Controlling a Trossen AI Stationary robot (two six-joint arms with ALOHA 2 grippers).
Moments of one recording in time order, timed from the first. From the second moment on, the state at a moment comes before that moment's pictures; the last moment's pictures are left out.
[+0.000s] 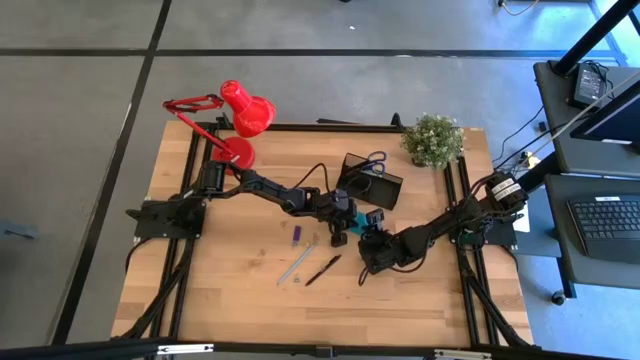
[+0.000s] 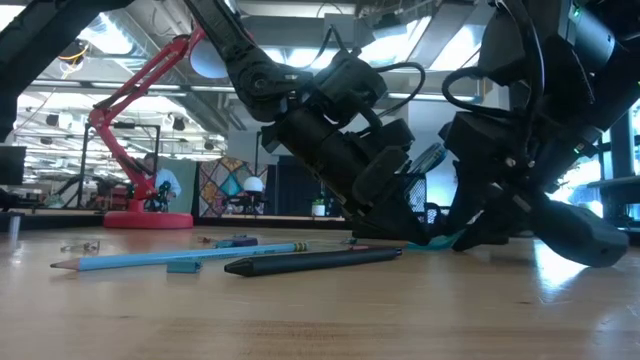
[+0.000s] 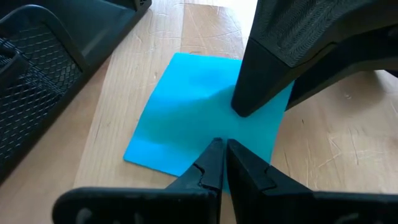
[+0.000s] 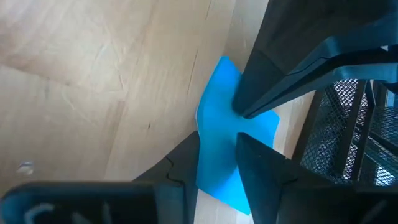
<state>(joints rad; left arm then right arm) 0.04 2.22 1.28 0.19 0.10 -0.07 0.41 1.80 0.76 -0.30 0.69 -0.07</state>
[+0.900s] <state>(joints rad) 0.05 2.00 1.27 -0.08 0.08 0.08 0.42 1.81 0.90 -0.56 0.69 0.05</state>
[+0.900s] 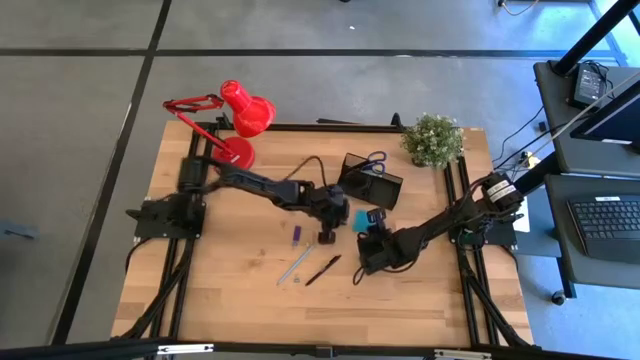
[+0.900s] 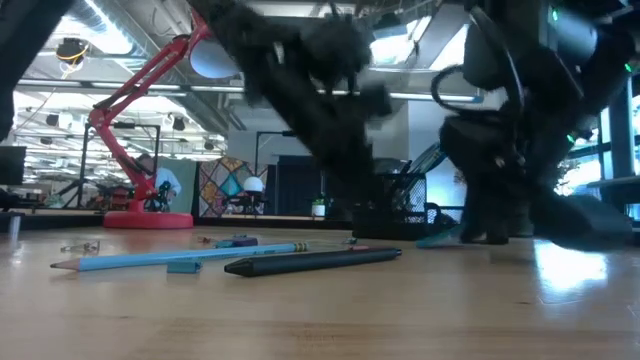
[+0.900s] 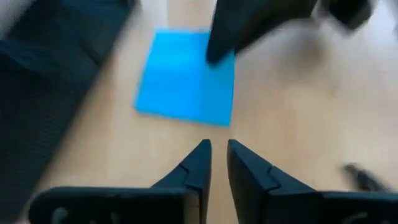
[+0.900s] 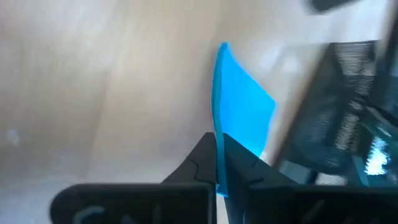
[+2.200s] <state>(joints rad) 0.12 1.54 0.82 0.15 0.02 0.04 0.36 1.46 0.75 -0.76 0.90 0.20</state>
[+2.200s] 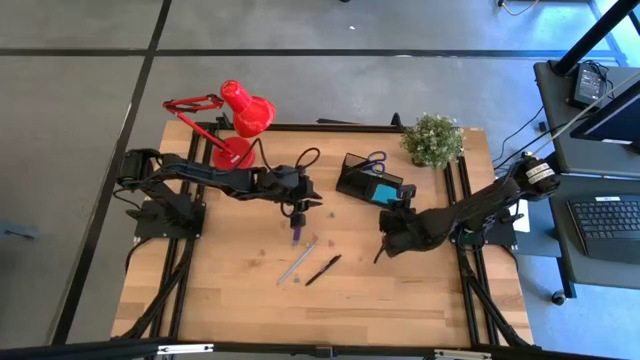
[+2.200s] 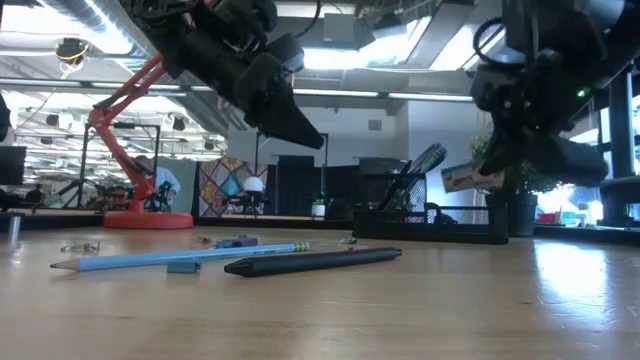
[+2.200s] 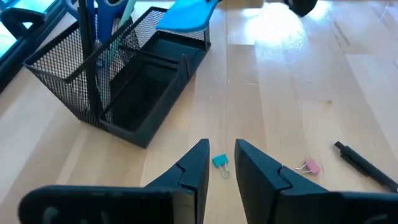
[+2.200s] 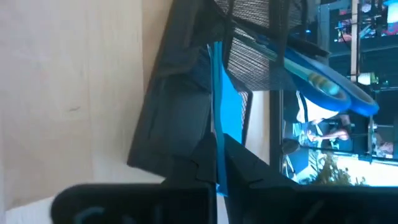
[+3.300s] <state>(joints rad) 0.12 1.54 0.82 0.16 0.02 0.06 0.12 1.46 0.61 -0.46 0.76 -0.09</state>
